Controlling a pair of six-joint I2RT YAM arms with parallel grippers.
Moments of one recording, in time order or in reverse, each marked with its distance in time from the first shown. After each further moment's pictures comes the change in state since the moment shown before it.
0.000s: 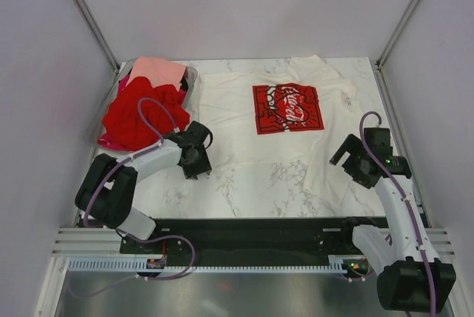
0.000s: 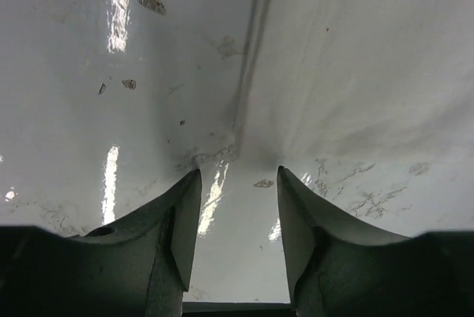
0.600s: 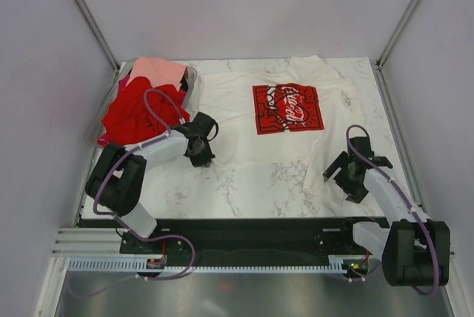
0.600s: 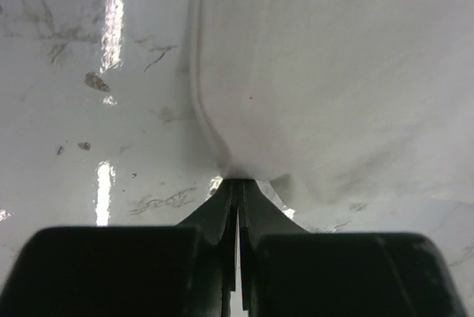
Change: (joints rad) left arm -0.004 0.121 0.124 0.015 -0.024 -0.003; right arm 0.052 0.171 -0.176 0.075 0.095 0.166
